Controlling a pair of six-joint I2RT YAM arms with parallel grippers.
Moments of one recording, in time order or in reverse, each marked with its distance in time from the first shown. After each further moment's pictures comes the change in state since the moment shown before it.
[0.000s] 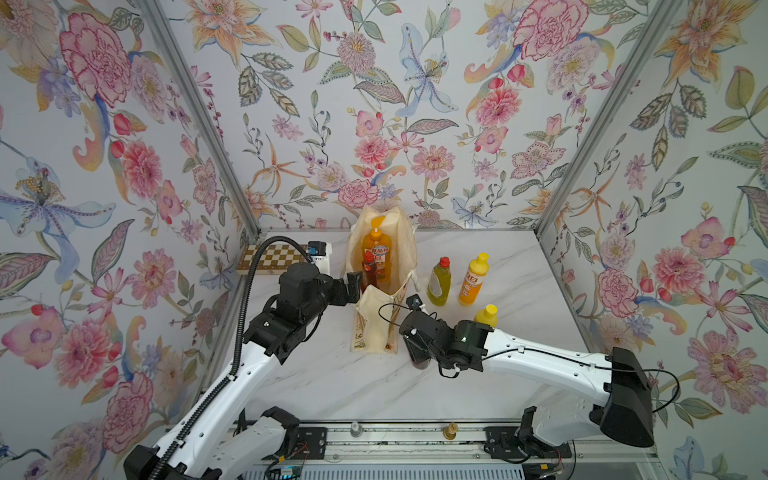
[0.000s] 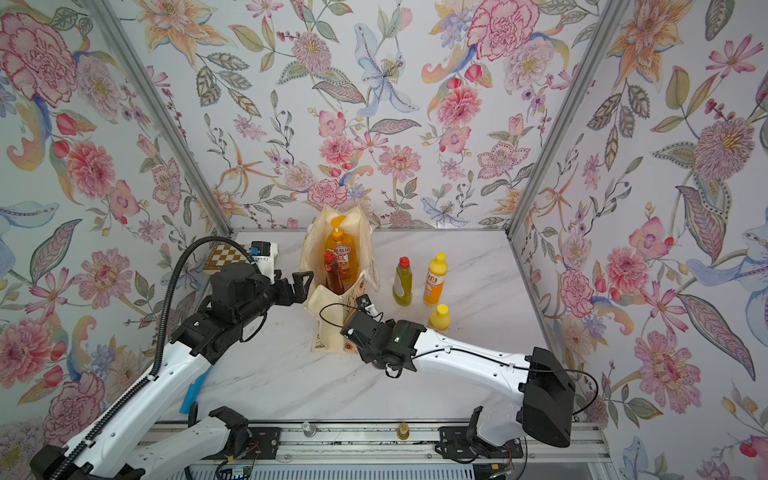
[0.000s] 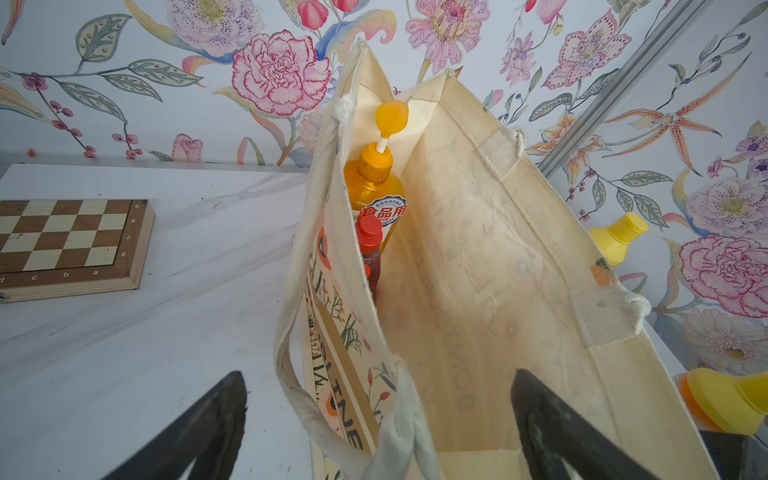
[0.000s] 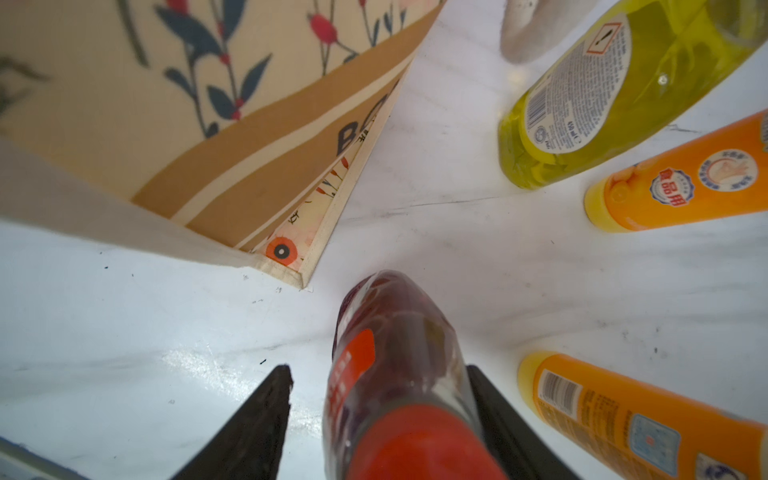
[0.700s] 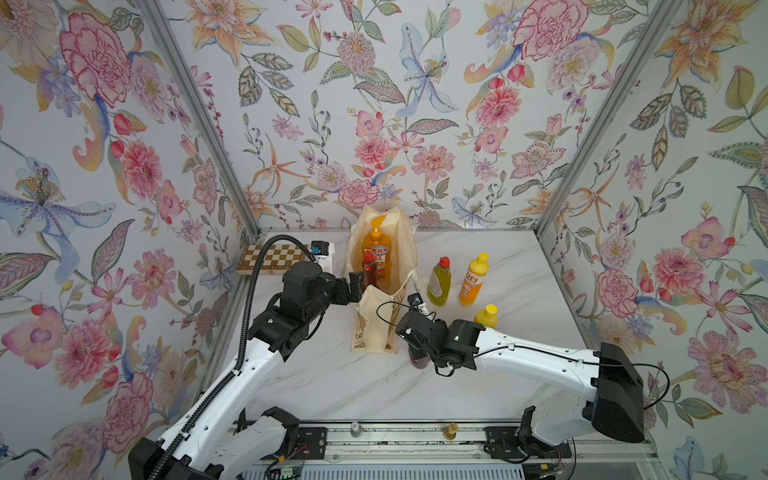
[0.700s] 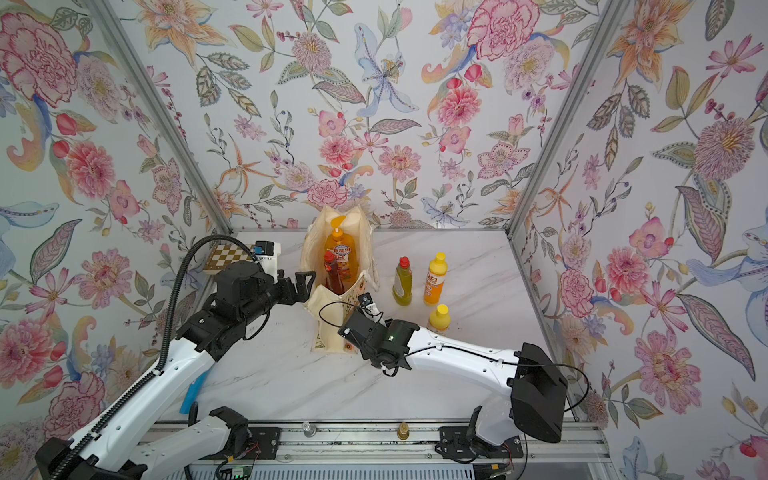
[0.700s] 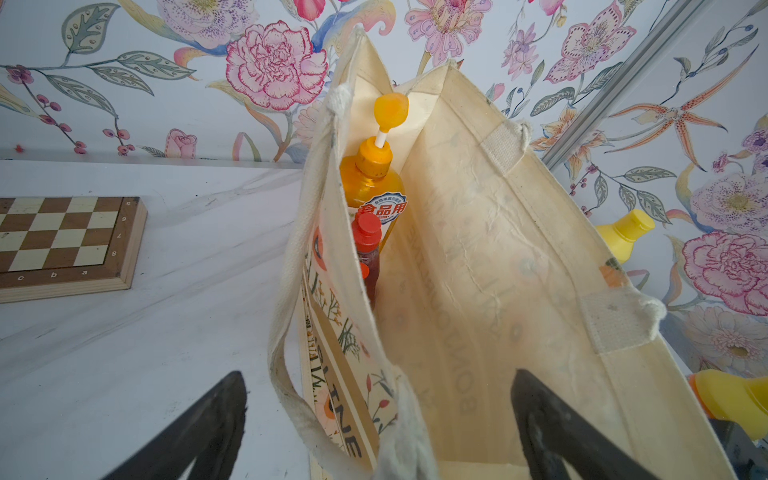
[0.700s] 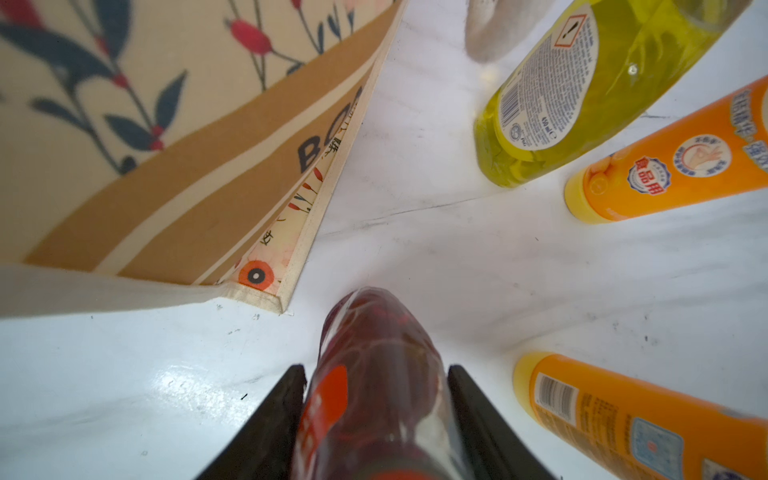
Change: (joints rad) left arm 0.000 0.022 -0.005 0.023 0.004 0.000; right arm -0.008 0.039 -0.003 0.021 0.053 0.048
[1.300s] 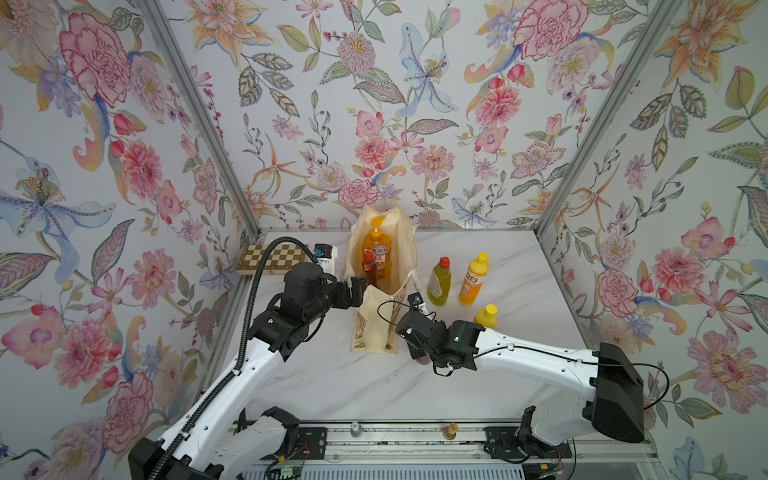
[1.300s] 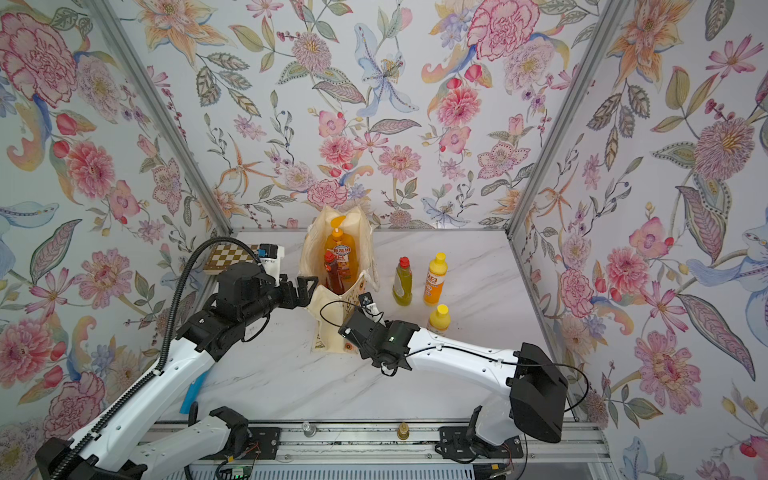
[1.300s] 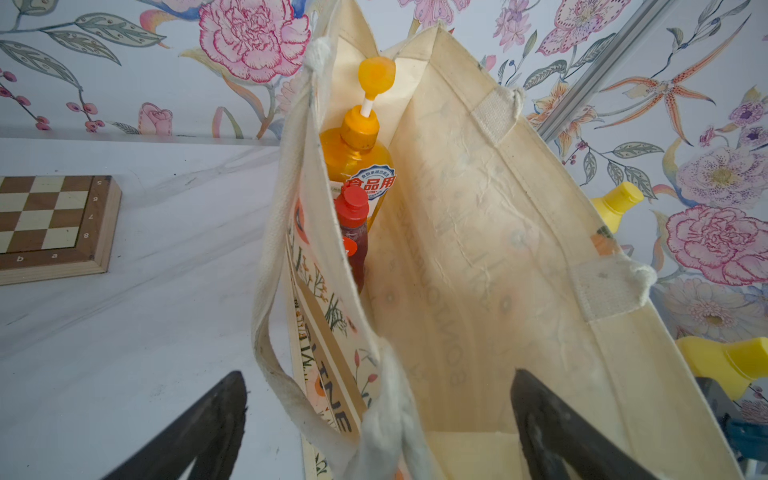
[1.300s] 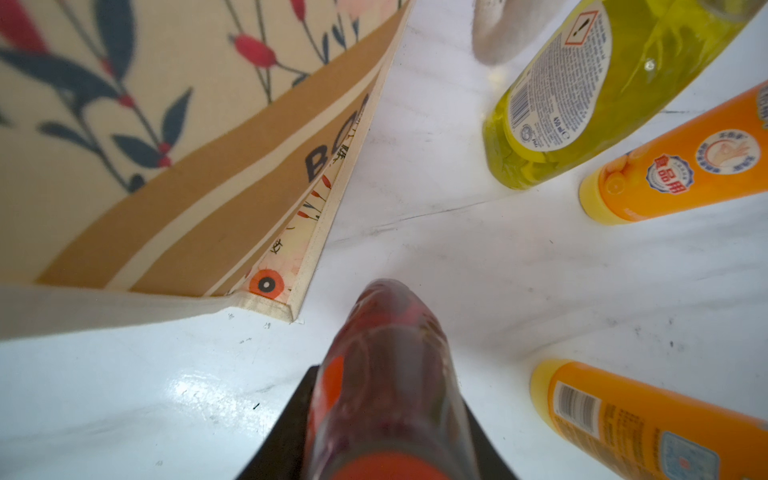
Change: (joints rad) left arm 0.000 -0.001 0.000 -0.055 0.064 0.000; right arm -0.007 -0.011 -0.018 0.031 -0.016 0.013
